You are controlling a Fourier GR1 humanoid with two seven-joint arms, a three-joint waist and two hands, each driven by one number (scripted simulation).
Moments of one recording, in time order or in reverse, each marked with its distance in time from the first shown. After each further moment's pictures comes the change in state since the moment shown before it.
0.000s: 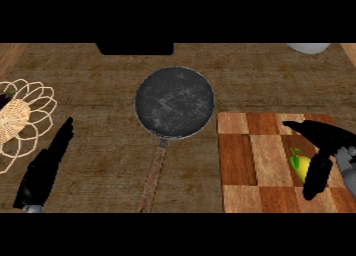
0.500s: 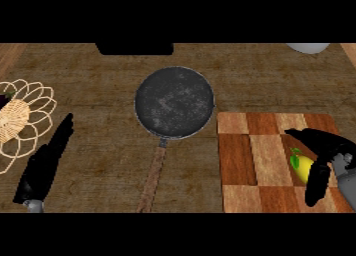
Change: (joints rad) left arm -0.025 -0.029 0.035 -0.004 -0.033 -0.033 0.031; right arm 0.056 0.039 -0.022 0.041 0.114 0.044 -0.051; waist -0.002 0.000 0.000
